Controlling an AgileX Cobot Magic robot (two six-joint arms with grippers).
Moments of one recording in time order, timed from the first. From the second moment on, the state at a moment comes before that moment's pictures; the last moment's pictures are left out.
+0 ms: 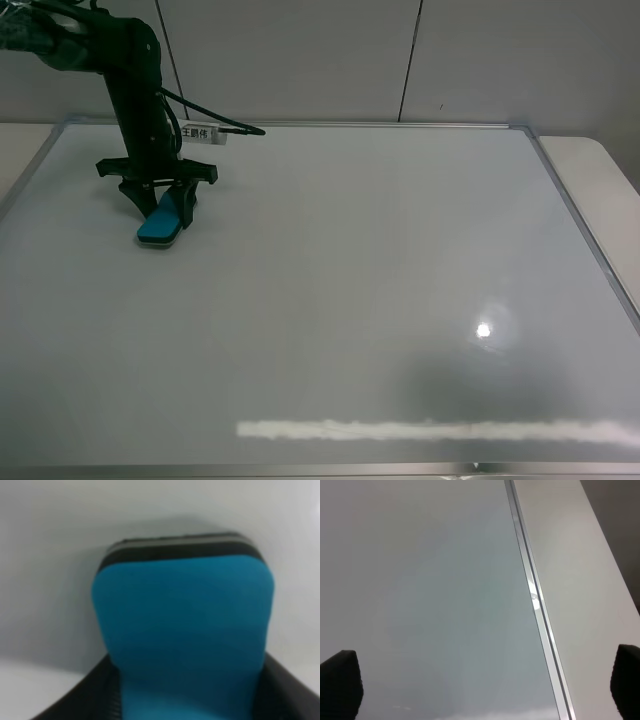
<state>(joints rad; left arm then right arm) -0.17 2.34 -1.75 -0.10 1.23 -0.03 -0.05 0.00 -0.50 0.01 1.06 -0.02</state>
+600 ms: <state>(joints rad) -0.18 2.14 -1.50 -0.07 1.10 -0.05 -0.05 0.00 -0.50 0.01 1.06 -0.02</state>
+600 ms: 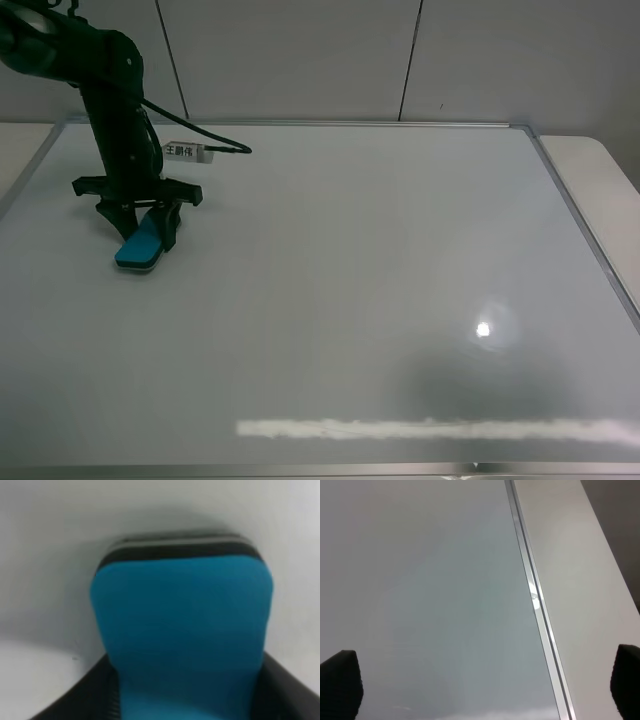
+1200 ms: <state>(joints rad) -0.23 1.75 -1.16 -0.07 0.93 -0.22 -0.05 0.00 -0.50 0.01 1.06 -0.02</state>
